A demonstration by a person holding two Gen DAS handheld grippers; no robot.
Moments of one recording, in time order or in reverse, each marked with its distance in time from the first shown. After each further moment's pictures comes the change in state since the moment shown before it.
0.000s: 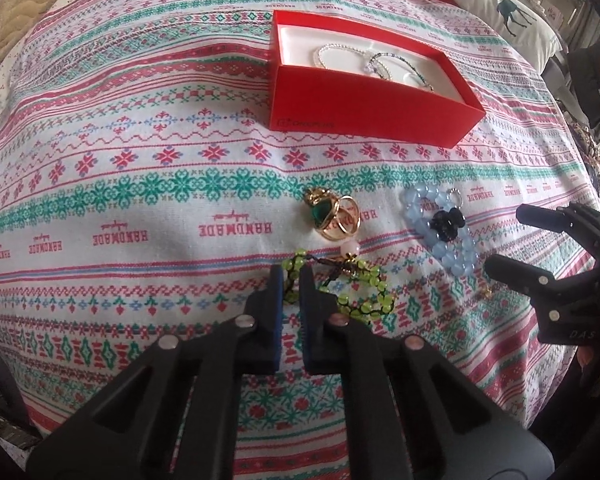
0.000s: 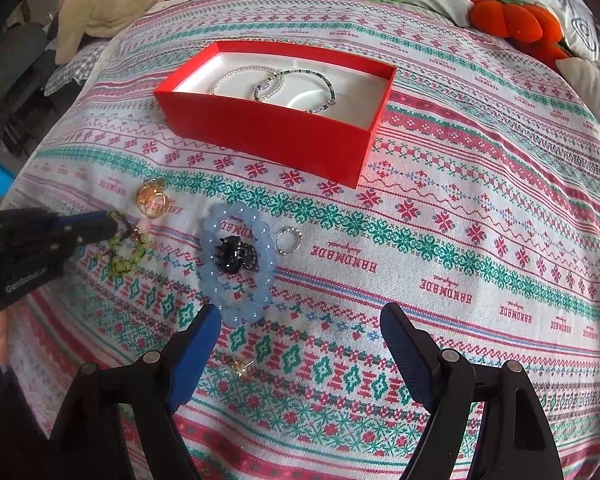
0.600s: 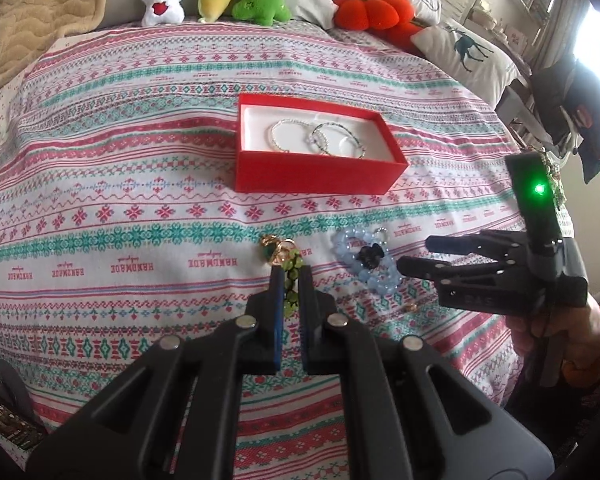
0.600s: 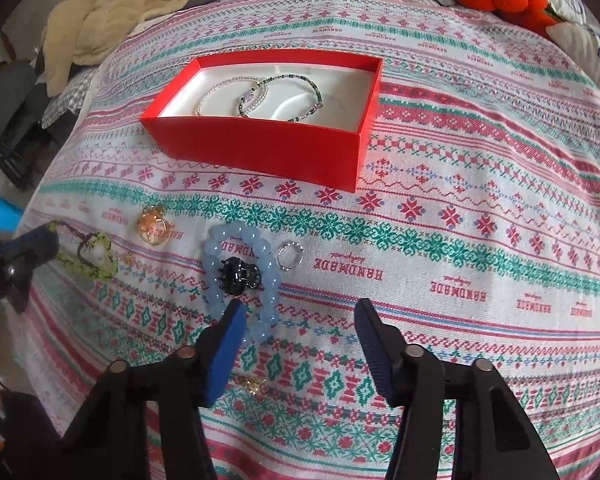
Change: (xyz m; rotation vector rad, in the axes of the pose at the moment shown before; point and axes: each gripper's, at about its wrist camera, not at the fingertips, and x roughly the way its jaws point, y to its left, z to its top) left arm -0.068 -0.007 -0.002 0.029 -0.158 -0.109; right arm 0.005 -0.014 0.009 0.111 0.007 0.082
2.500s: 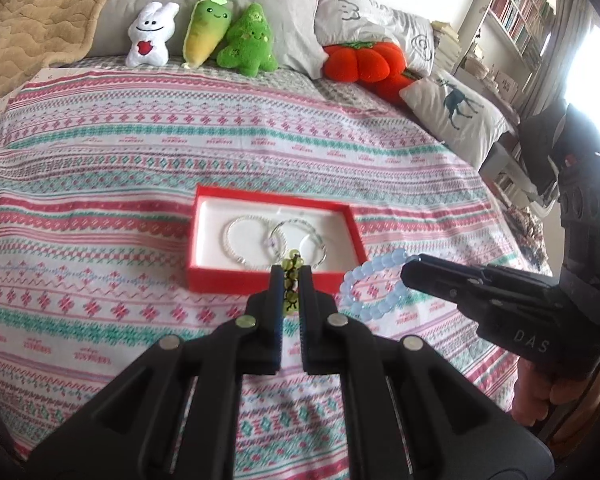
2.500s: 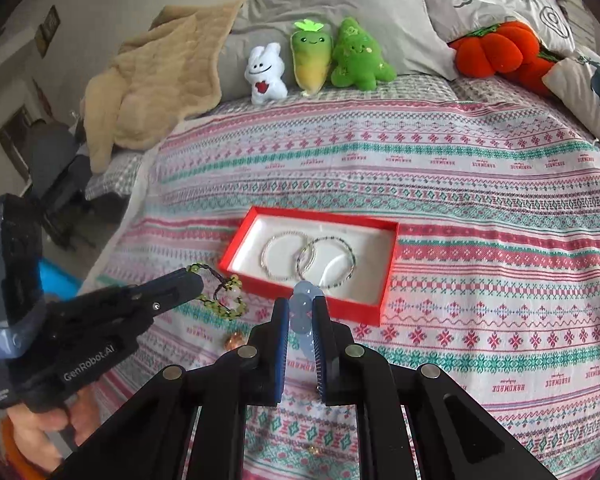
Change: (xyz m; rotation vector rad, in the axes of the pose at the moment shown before) left arm 0.006 -0.025 0.073 -0.070 -0.157 -0.083; right arm -0.094 0.006 0.054 0.043 -0.288 0.140
